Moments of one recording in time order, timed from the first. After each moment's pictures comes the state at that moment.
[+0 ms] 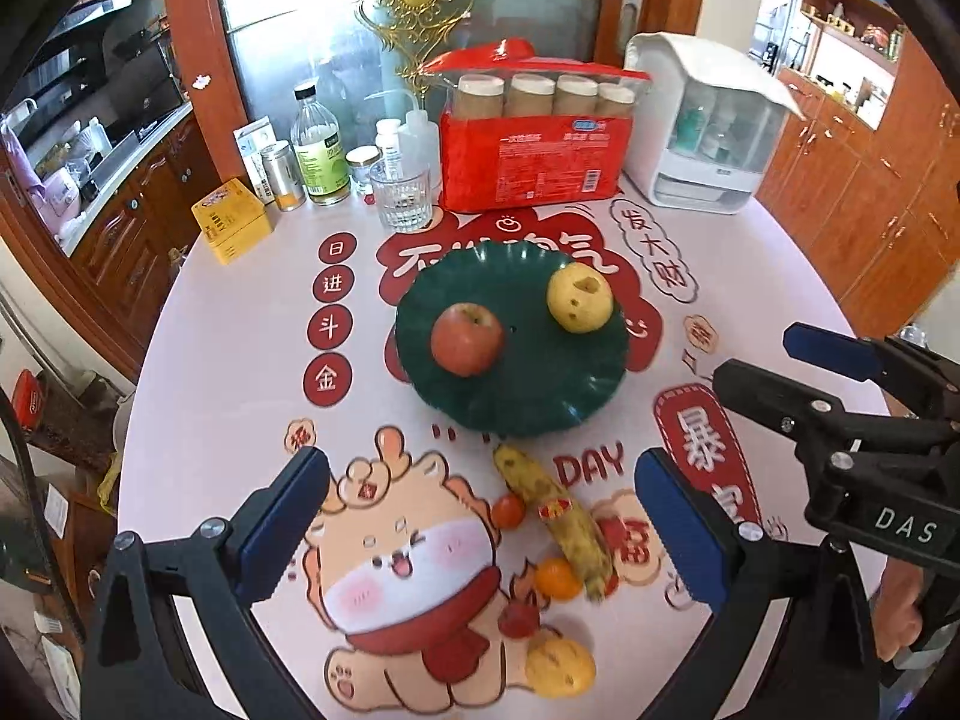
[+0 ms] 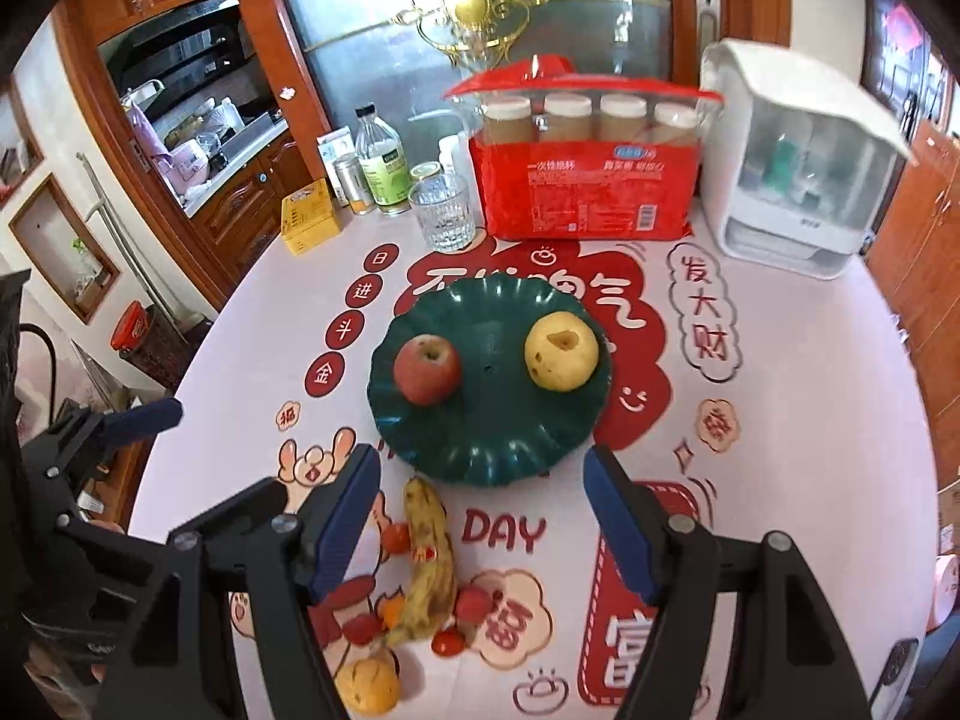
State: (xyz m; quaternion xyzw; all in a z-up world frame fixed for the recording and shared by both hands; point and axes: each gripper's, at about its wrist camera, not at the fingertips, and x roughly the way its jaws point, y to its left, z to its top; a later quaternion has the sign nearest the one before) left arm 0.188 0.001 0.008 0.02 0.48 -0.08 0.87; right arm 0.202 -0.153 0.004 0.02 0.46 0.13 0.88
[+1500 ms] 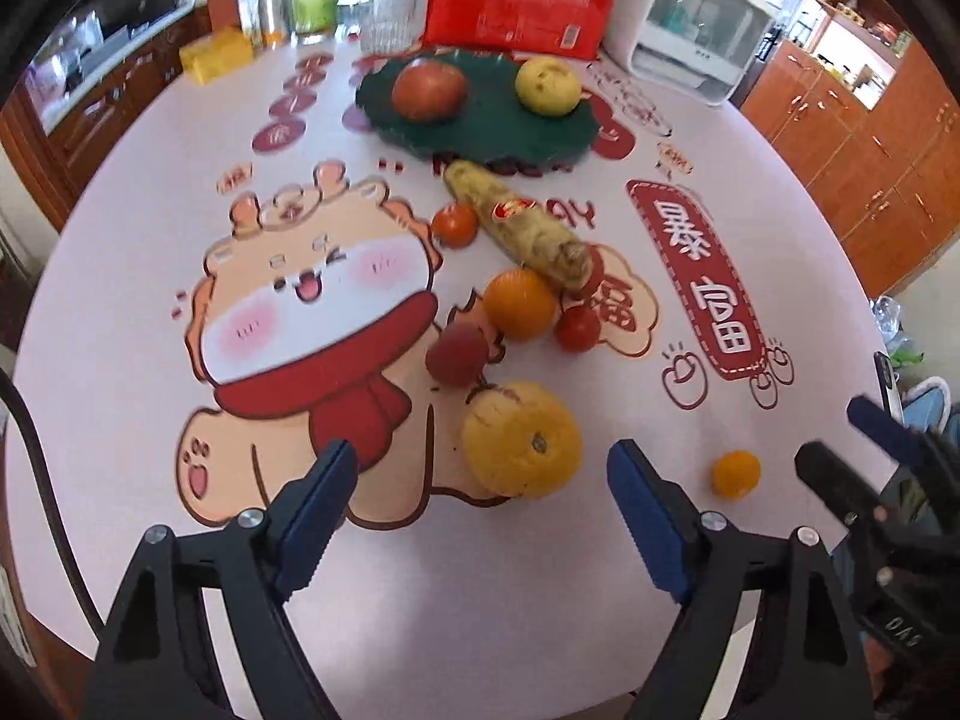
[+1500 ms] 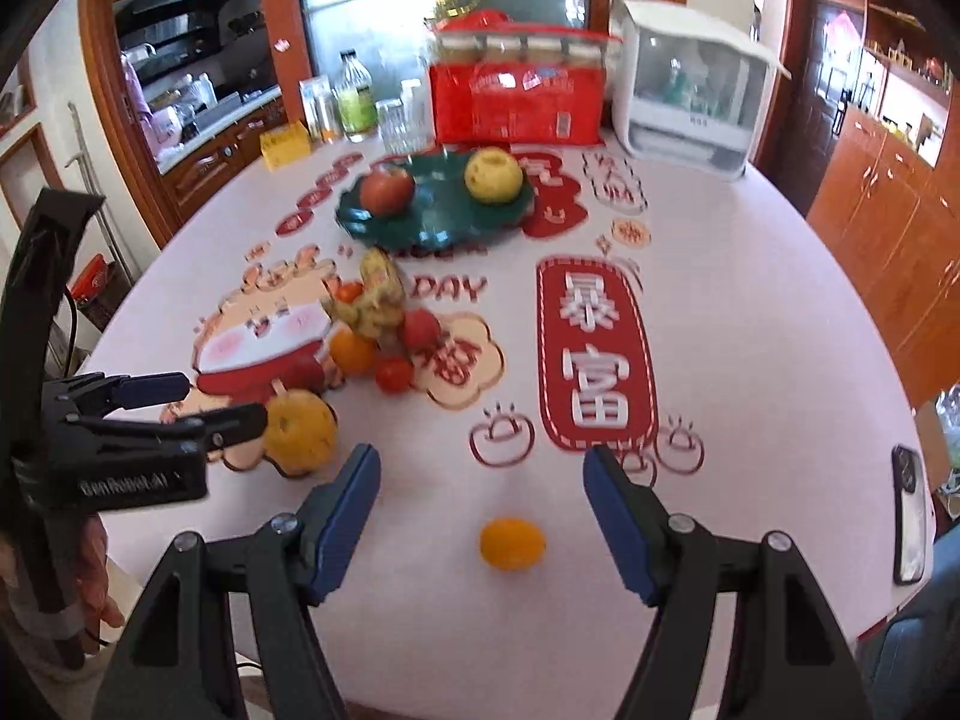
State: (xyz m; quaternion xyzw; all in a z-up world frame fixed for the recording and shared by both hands) left arm 0.052 -0.007 -0.134 -0.04 0.56 -0.09 0.83; right arm 0.003 -0.182 -0.107 0.00 0.46 0.06 0.89
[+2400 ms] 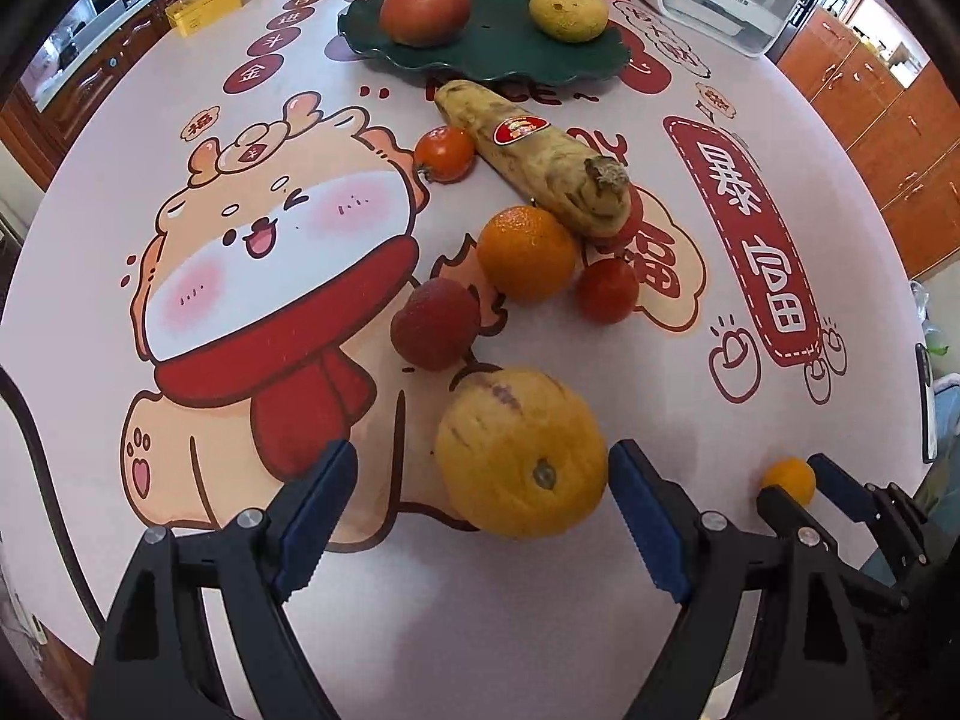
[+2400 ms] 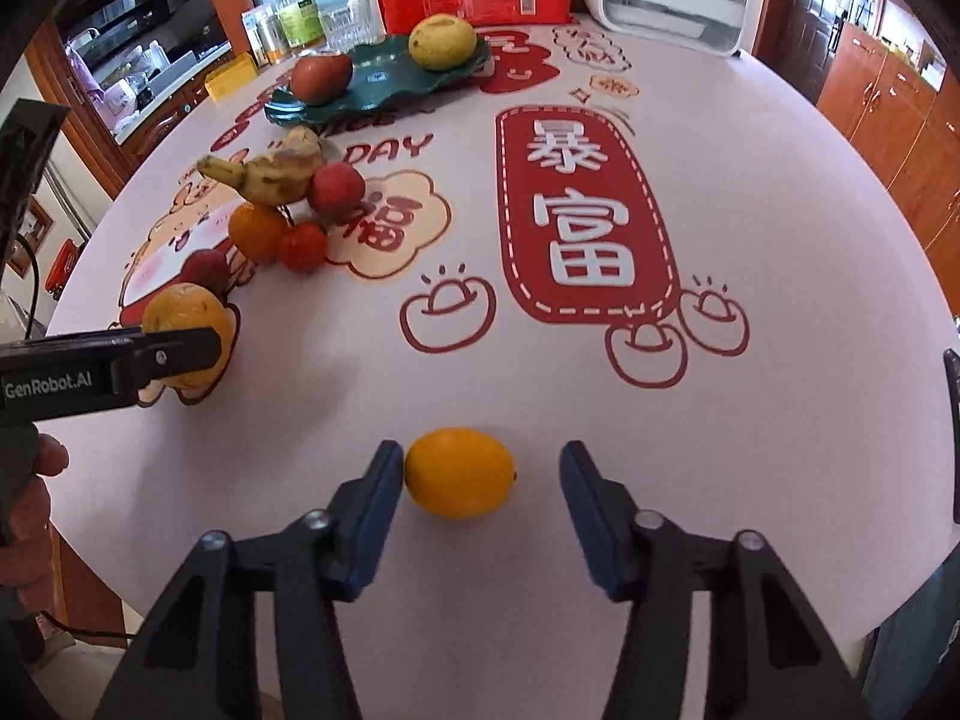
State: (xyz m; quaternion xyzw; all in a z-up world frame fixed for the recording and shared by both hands) left arm 0.077 -0.030 -0.181 -0.03 0.60 -0.07 0.80; right arm 0.015 -0.203 -0.190 0.03 0.54 0.05 0.84
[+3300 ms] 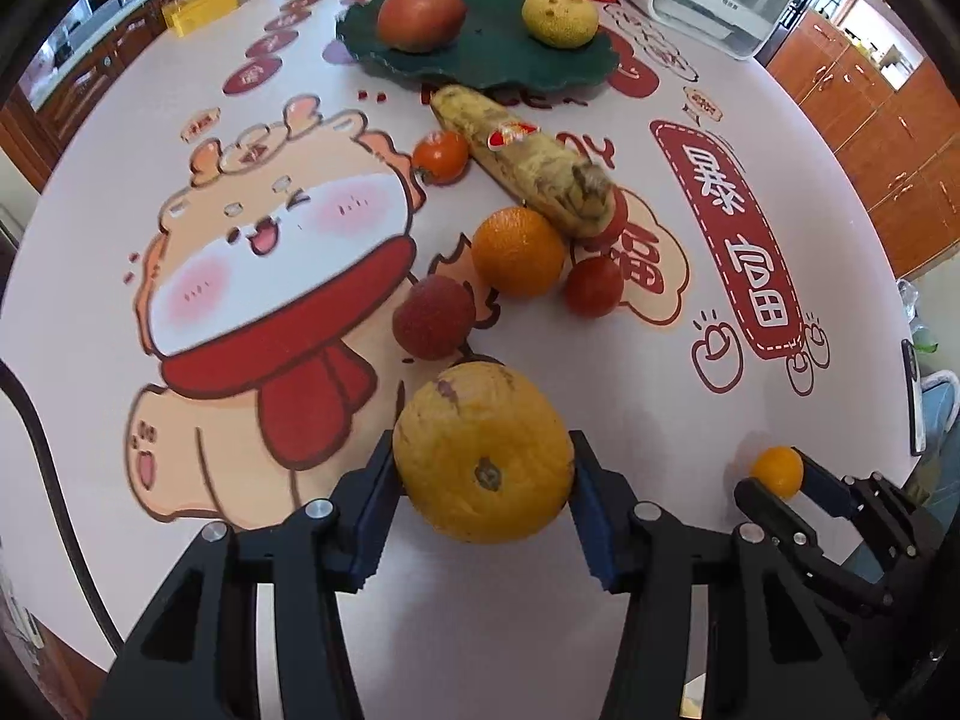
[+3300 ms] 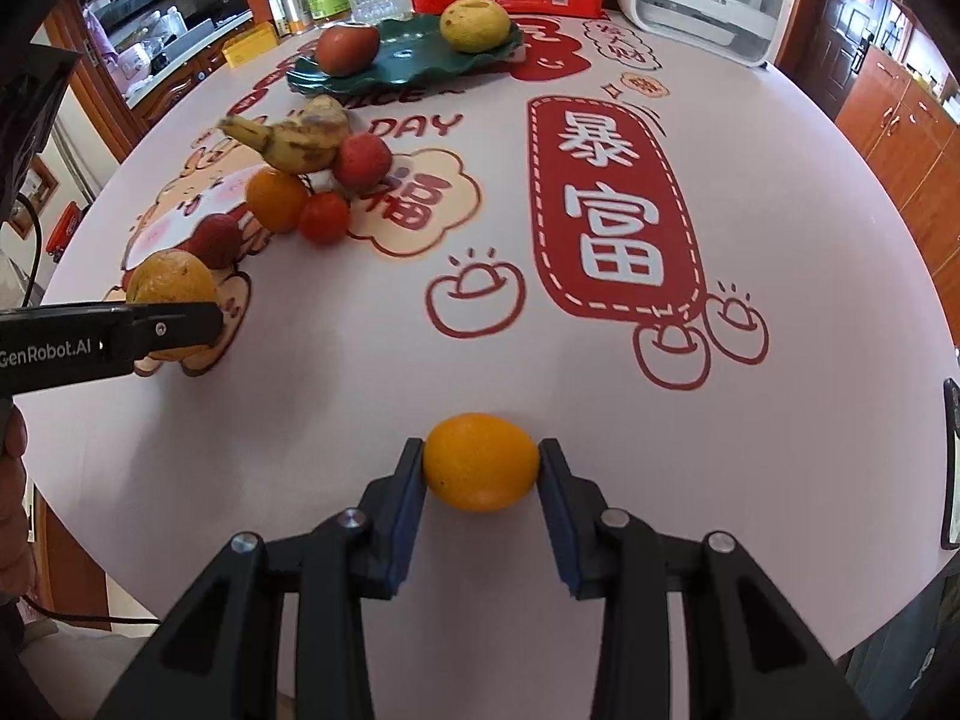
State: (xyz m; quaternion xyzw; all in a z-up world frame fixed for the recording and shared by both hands) left arm 0.069 -0.025 -0.170 -0.03 0.60 -0.08 0.80; right arm 0.016 -0.185 -0.185 -0.01 0.55 0.07 0.84
